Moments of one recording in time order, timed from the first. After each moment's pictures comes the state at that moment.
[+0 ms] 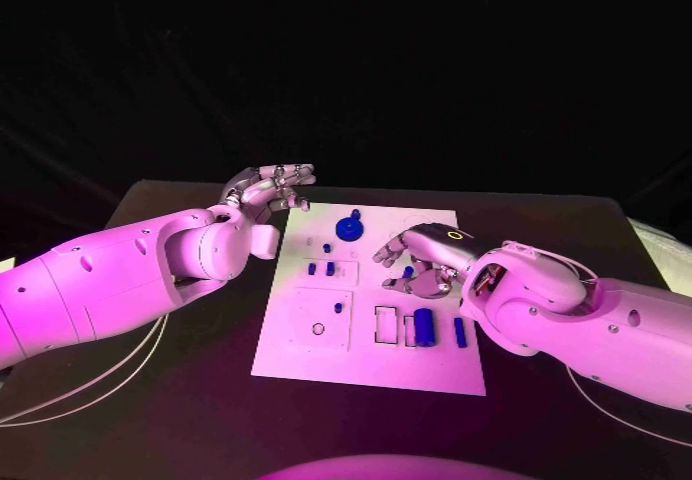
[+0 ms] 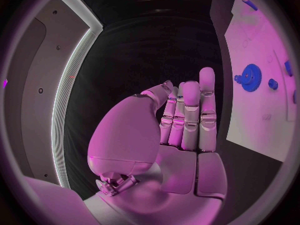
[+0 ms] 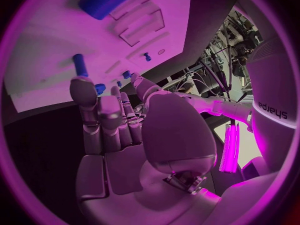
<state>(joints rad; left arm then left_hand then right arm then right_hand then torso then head) 1.20 -0.81 0.00 1.41 0.12 -0.32 0.36 1.36 -0.07 0.43 0.02 0.06 1.03 0.18 0.15 0.07 1.06 0.10 0.29 0.12 1.18 0.02 1.08 0.54 0.17 1.22 0.12 0.44 1.03 1.11 -0.82 0.00 1.74 -1.63 -0.30 -0.17 1.32 -0.12 0.31 0.02 0.10 0.96 0.16 0.07 0.07 1.00 0.10 0.17 0.07 1.47 0.01 1.07 0.95 0.15 1.30 0.11 1.03 0.65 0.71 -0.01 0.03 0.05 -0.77</state>
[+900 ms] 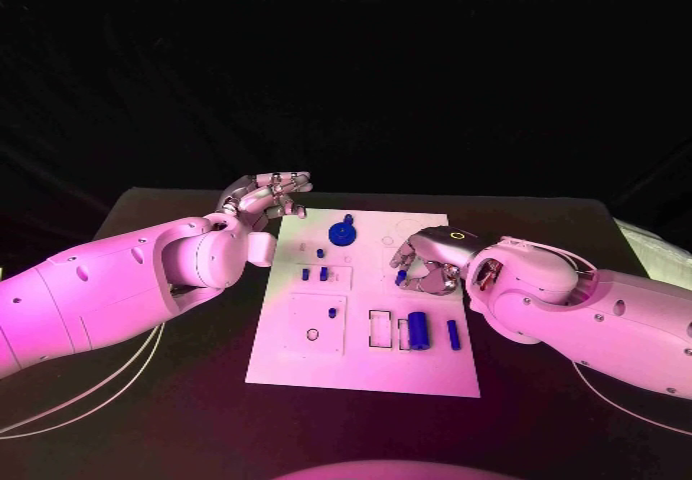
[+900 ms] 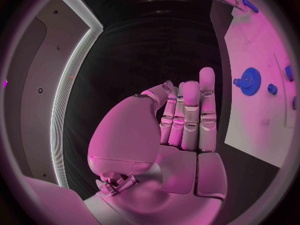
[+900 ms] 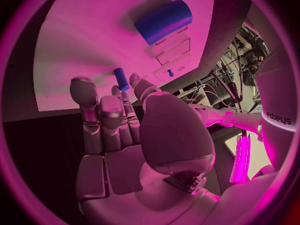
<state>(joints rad) 1.19 -0.80 0.00 1.41 0.12 -0.32 0.36 1.36 -0.07 0.43 0.02 0.06 1.03 0.18 0.15 0.07 1.06 0.10 0.29 0.13 1.18 0.02 1.08 0.54 0.17 1.22 0.12 0.44 1.03 1.13 -0.81 -0.01 1.64 -1.68 -0.19 -0.21 1.37 -0.08 0.28 0.01 0.10 1.00 0.15 0.07 0.08 1.02 0.09 0.20 0.07 1.47 0.01 1.06 0.93 0.15 1.31 0.10 1.03 0.65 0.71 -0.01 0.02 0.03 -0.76</state>
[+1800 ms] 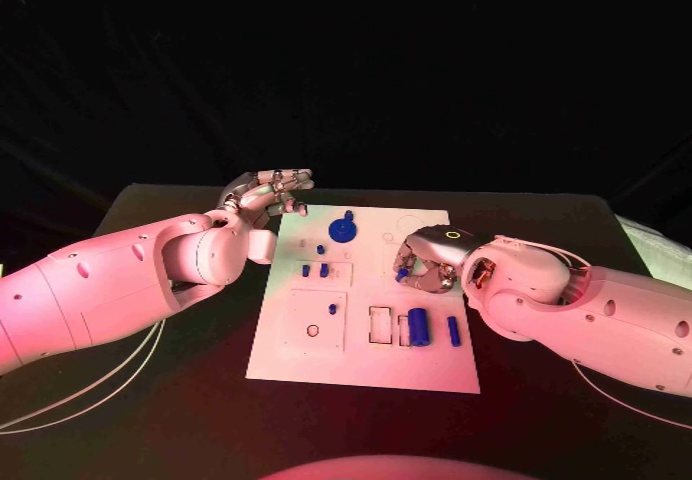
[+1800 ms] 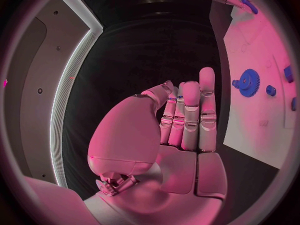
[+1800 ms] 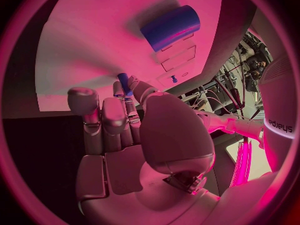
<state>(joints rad) 1.19 -0.80 0.00 1.41 0.11 -0.31 0.35 1.36 -0.07 0.43 0.02 0.06 1.03 0.17 0.15 0.07 1.06 0.11 0.30 0.13 1.18 0.02 1.08 0.56 0.17 1.22 0.12 0.44 1.03 1.12 -0.79 -0.01 1.62 -1.73 -0.17 -0.25 1.38 -0.05 0.38 0.02 0.07 1.12 0.12 0.11 0.09 1.15 0.06 0.21 0.06 1.46 -0.02 1.13 0.99 0.15 1.35 0.08 1.10 0.75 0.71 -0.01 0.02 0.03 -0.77</state>
